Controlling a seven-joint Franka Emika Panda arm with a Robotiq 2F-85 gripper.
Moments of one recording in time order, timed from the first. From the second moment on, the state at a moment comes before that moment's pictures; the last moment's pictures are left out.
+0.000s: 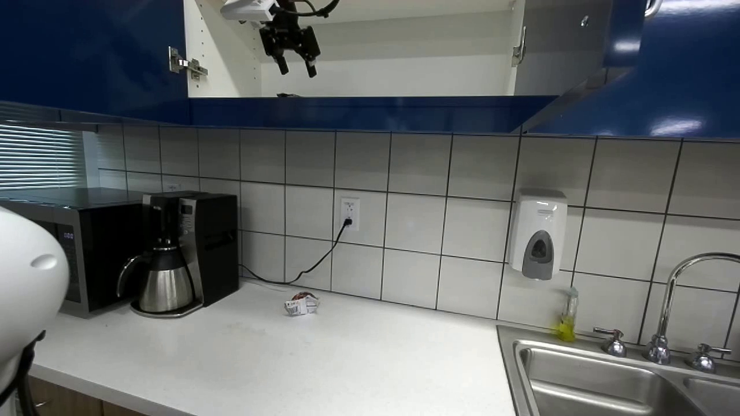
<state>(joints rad) 0.03 -0.18 0.06 -1.65 -0.10 2.15 0.36</state>
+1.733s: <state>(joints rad) 0.03 -0.65 -0.03 -2.51 -0.04 2.24 0.07</state>
